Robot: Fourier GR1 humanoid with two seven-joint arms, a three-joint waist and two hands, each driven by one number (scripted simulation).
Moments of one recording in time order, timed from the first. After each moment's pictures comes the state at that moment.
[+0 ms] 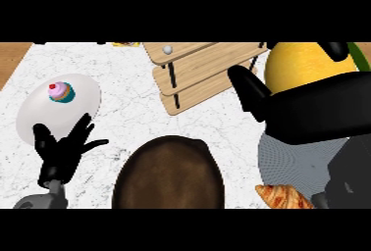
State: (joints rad) left arm -0.05 0.21 0.05 -1.39 0.17 0.01 0.28; right arm -1.06 -0.10 -0.13 -1.92 0.28 0.63 0.88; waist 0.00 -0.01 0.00
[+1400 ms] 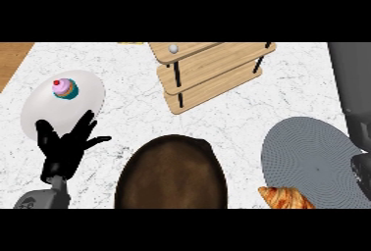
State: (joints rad) left arm -0.07 0.20 0.06 -1.38 0.16 -0.01 0.28; right arm -1.43 -0.28 -0.11 -0.91 0.53 0.39 0.28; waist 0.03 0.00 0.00
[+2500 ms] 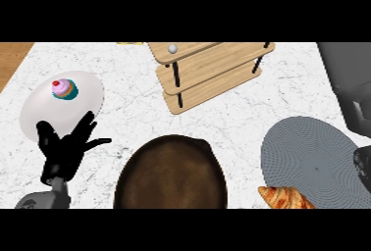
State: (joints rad) left arm -0.06 0.19 0.06 -1.40 0.14 -0.01 0.29; right arm -1.55 -0.27 -0.18 -0.58 0.55 0.22 0.08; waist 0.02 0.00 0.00
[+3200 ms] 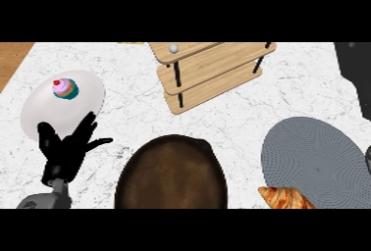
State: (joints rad) left arm -0.05 0.18 0.06 -1.42 0.13 -0.01 0.30; right arm -1.62 -0.30 -0.46 -0.48 0.31 0.13 0.18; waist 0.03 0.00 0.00
